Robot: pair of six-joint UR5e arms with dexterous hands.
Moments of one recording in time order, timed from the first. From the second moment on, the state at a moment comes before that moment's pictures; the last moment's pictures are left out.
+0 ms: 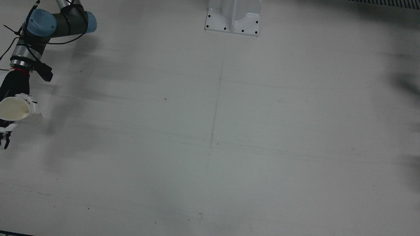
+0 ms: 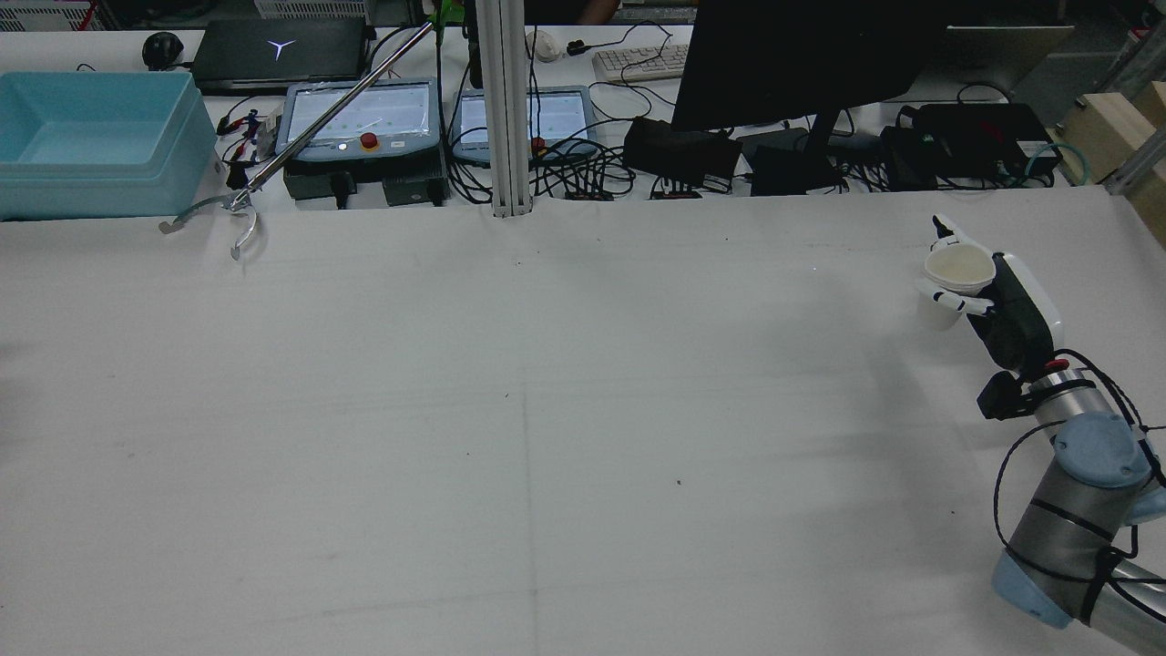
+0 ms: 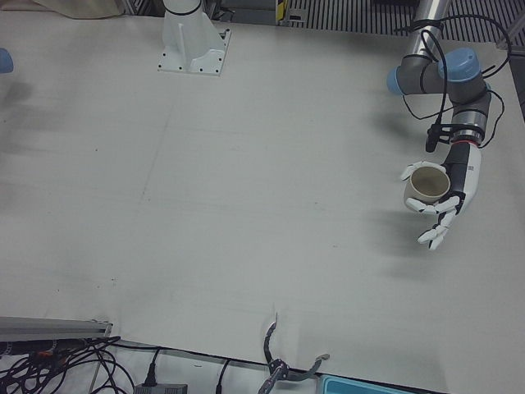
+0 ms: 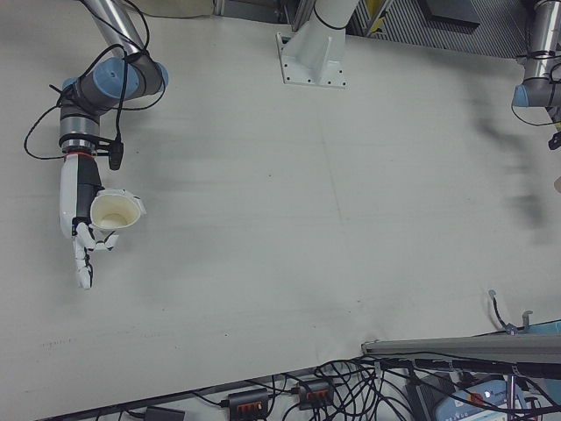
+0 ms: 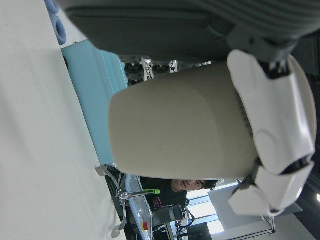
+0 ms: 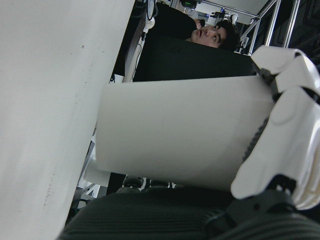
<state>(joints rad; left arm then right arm) -1.11 -1.37 -1.53 -0.40 1.29 0.32 0.83 -1.50 1.48 -3.06 -0.86 -0.29</state>
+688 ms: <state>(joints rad) -0.86 -1.63 -1.72 -0.08 1.32 0.35 0.89 -1.49 1.69 -3.19 -0.87 -0.32</state>
